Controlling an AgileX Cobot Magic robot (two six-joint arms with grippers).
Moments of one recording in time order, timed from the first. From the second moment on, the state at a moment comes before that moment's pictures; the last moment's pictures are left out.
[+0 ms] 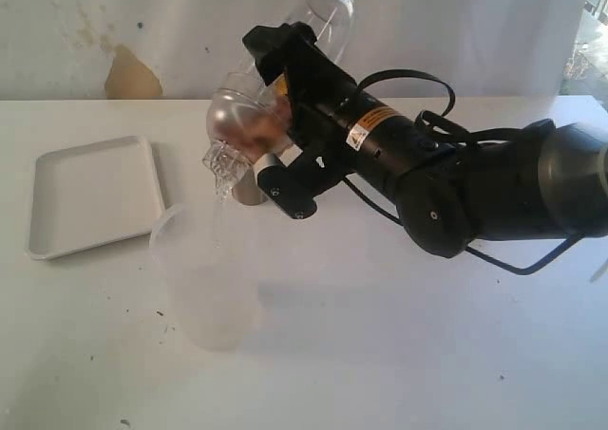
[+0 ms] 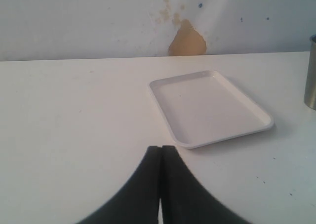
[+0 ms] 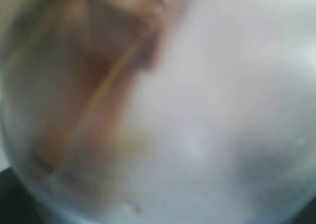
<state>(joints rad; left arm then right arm) 0.03 0.00 0.00 0.09 0.29 -0.04 0.53 1.75 -0.93 0.07 -0.76 -2.12</state>
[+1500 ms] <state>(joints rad) 0.03 0.00 0.00 0.09 0.29 -0.04 0.53 1.75 -0.93 0.05 -0.77 -2.12</state>
